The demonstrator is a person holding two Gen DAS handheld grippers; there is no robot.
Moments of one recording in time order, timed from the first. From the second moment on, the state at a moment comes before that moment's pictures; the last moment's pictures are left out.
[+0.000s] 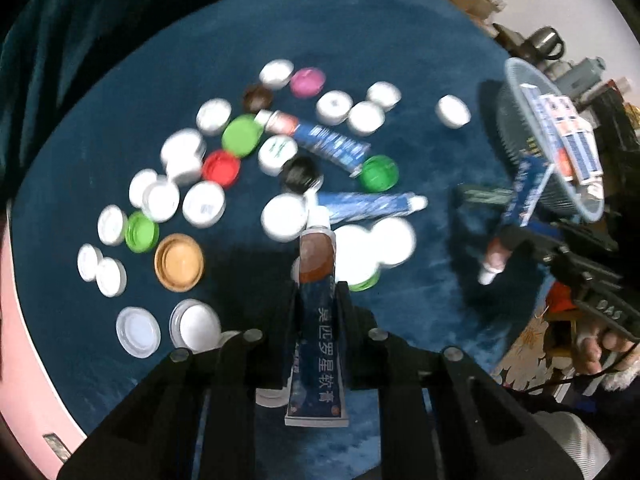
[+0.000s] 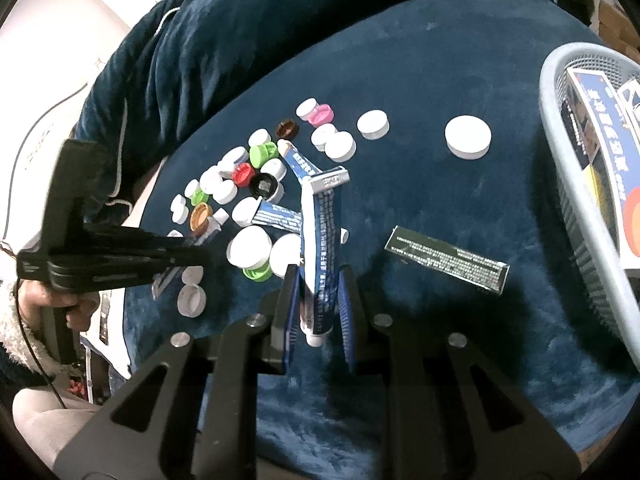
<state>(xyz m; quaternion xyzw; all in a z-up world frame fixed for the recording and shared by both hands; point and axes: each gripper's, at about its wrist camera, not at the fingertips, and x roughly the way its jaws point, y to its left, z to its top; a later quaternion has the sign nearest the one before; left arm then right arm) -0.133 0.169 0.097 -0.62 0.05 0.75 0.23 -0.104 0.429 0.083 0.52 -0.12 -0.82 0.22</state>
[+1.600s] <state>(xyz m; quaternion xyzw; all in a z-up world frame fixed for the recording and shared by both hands) -0.139 0.338 0.196 -0.48 0.01 0.85 0.22 -0.086 0.611 0.172 0.44 -0.16 -0.88 0.00</state>
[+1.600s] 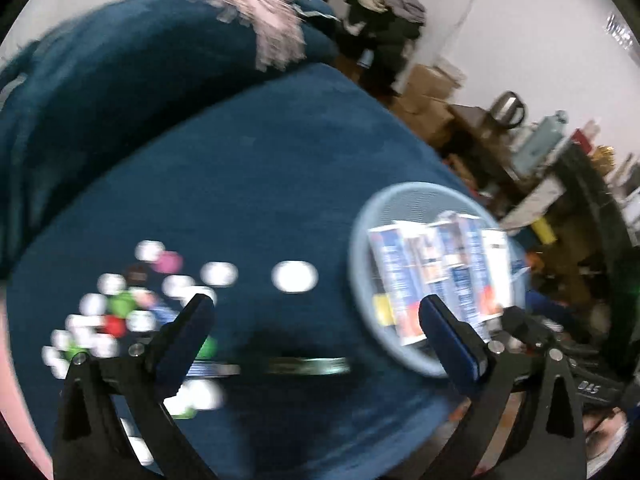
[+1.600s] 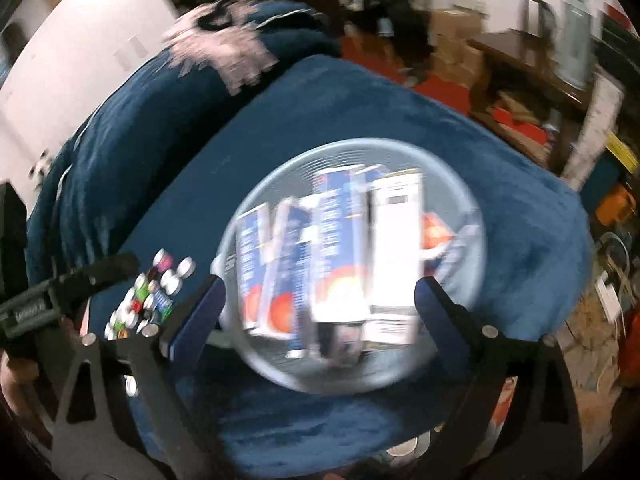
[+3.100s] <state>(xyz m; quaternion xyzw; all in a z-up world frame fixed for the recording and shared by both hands) -0.142 0.146 0.102 -0.62 -0.05 0.79 0.02 -0.159 0.341 0.061 0.55 0.10 -0.77 0.31</state>
